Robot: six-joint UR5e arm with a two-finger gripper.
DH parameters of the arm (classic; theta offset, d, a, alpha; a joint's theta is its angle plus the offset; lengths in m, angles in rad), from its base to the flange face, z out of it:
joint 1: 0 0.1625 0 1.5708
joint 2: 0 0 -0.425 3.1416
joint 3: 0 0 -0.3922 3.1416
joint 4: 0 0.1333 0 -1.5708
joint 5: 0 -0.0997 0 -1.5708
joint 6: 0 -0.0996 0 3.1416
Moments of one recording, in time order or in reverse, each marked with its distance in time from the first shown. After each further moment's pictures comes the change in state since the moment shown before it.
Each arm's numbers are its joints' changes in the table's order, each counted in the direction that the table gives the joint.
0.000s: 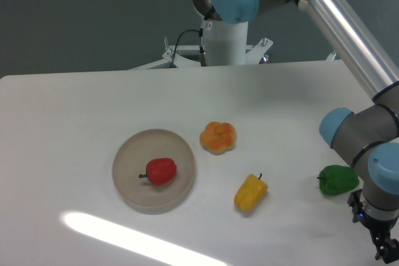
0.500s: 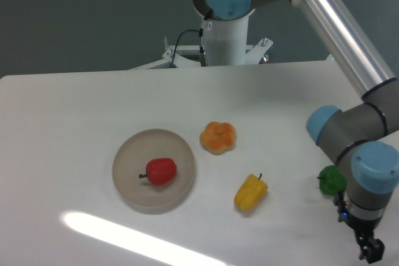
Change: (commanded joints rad) arm -0.087 0.129 0.161 -0.006 0.011 0.087
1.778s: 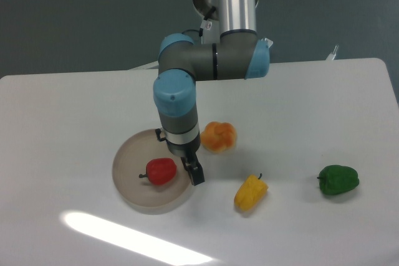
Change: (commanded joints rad) arm -0.362 0.364 0.618 0.143 0.064 0.594
